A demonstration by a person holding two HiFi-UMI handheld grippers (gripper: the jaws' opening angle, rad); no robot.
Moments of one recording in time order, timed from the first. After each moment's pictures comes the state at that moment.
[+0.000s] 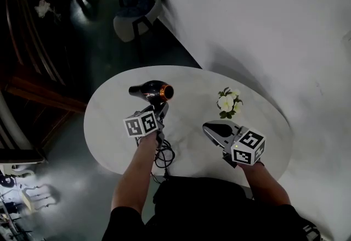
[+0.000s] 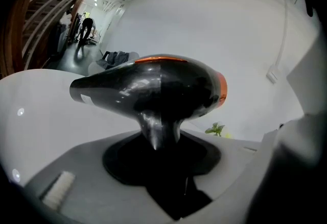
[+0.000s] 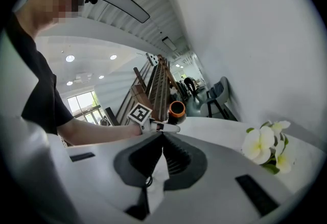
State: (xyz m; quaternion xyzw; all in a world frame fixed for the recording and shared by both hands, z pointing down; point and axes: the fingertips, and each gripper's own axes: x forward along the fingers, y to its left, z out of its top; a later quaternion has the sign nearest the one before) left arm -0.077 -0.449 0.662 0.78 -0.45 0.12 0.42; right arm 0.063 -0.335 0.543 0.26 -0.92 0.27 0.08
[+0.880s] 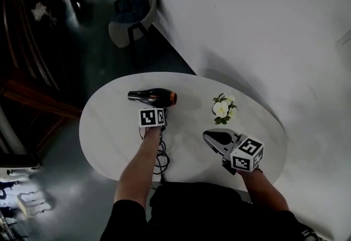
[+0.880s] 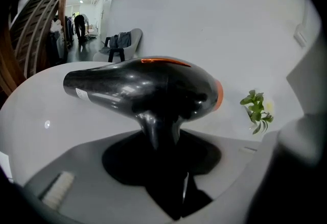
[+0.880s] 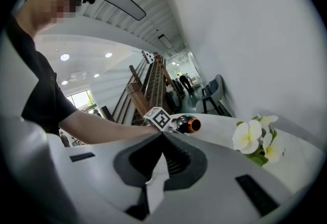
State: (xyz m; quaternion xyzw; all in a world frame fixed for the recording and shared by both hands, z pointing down) left arm -0.072 -0.462 0.752 0.72 -0.46 0.30 0.42; right arm 0.076 -0.325 0.546 0.28 -0.91 0.28 0.10
